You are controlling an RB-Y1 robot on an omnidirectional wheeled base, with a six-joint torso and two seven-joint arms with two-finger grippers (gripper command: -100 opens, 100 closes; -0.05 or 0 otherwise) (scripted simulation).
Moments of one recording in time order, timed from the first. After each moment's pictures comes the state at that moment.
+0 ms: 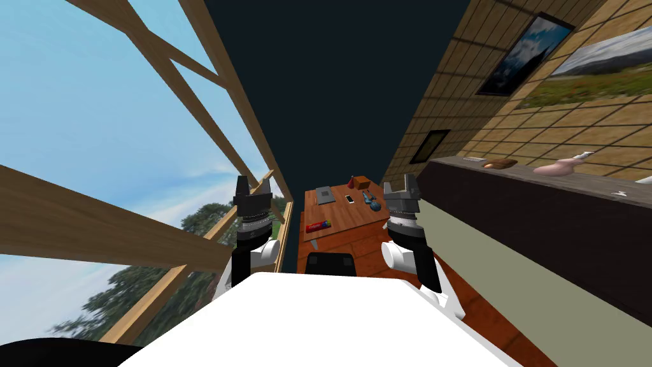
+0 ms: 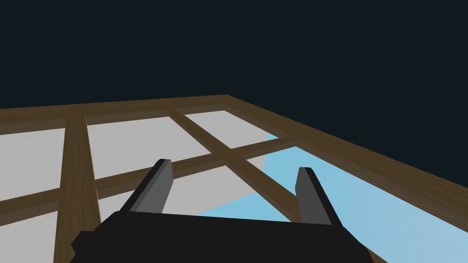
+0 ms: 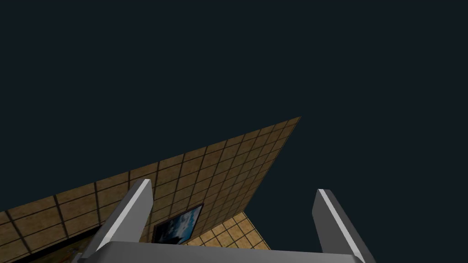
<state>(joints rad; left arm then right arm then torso) 0.48 0.01 0.00 -2.36 -0.06 -0.59 0.04 0.47 -0.03 -0.01 -2.33 0.00 -0.40 -0.07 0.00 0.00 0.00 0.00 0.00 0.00</state>
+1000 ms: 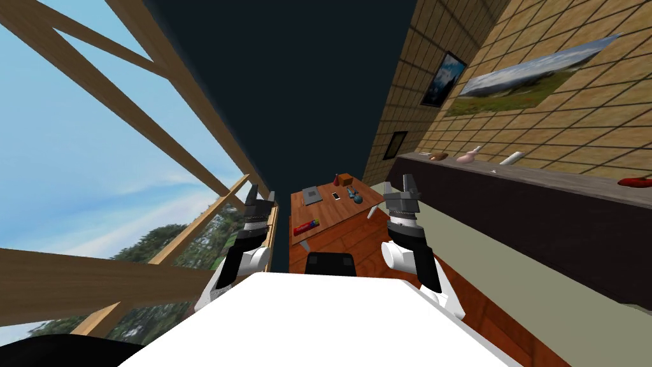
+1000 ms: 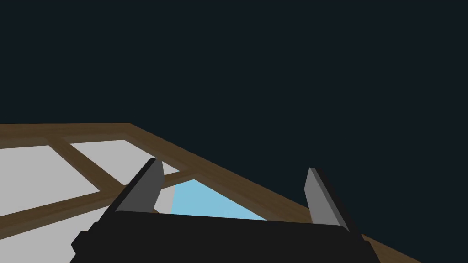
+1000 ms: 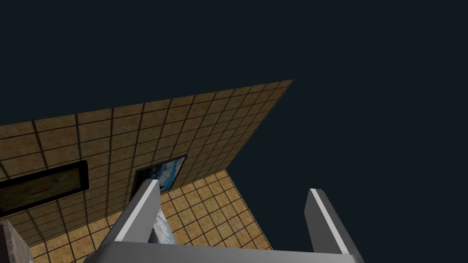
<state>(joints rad) 0.54 0.16 0.07 -2.27 0.12 -0.39 0.09 0.47 -0.03 -0.01 -2.33 0.00 -0.40 -0.07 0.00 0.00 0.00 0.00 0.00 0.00</state>
